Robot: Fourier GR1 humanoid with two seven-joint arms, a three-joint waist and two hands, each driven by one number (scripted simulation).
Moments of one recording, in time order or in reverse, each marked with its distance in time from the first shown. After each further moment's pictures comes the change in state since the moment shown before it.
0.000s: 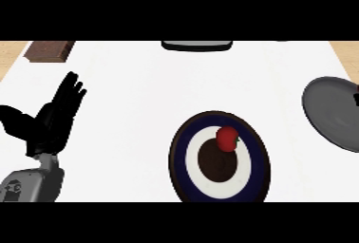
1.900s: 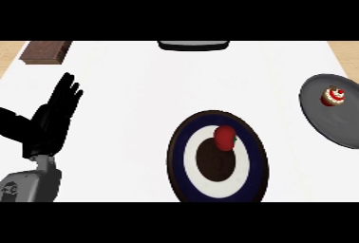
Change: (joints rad) left arm 0.010 -0.008 0.029 -0.005 0.002 -0.016 -0.003; right arm 0.001 -0.371 -0.444 0.820 -0.410 0.531 -0.431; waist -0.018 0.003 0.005
